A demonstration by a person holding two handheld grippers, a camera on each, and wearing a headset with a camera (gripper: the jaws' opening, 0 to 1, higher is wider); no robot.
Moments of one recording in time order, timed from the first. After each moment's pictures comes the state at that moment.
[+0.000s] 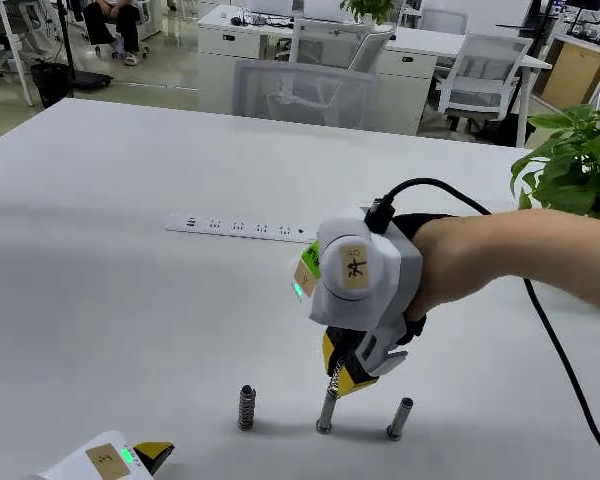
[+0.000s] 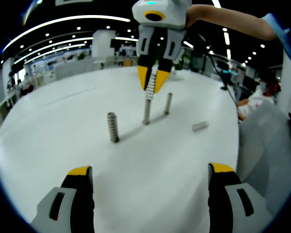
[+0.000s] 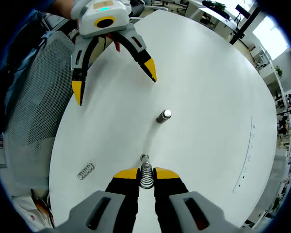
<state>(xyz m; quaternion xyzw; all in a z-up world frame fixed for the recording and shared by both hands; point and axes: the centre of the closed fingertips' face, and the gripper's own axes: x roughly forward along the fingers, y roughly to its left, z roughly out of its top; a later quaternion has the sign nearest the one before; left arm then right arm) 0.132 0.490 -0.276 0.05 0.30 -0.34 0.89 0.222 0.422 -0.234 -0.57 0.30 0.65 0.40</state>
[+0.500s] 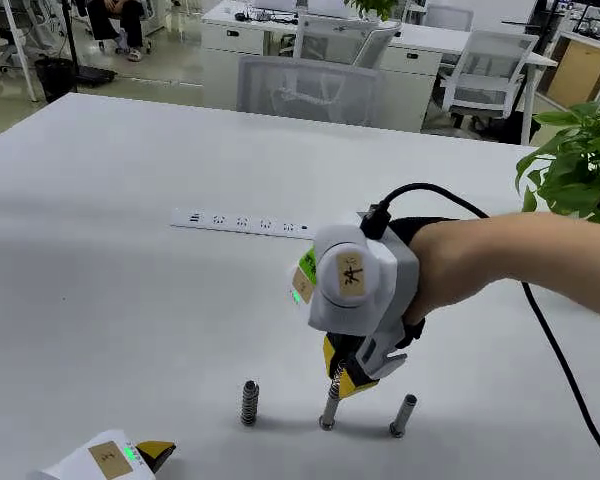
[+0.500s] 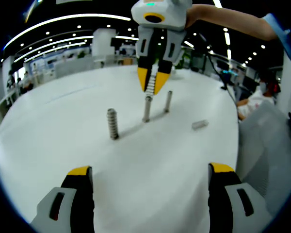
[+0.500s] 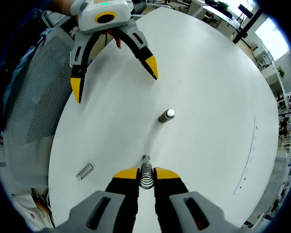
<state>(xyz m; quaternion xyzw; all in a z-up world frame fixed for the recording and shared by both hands) 0.129 0.491 -0.278 0.04 0.30 -0.34 0.89 0.221 0.423 -0.242 -0.58 0.31 0.65 0.39</state>
